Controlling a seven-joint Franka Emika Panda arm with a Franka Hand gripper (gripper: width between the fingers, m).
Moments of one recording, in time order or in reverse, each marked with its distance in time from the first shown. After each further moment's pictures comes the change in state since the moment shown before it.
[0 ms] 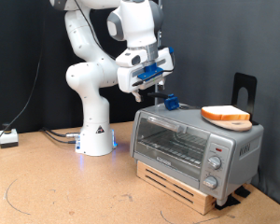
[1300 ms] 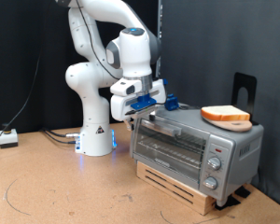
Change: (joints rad) arm -0.070 0.144 0.008 -0.145 -0.137 0.294 0.010
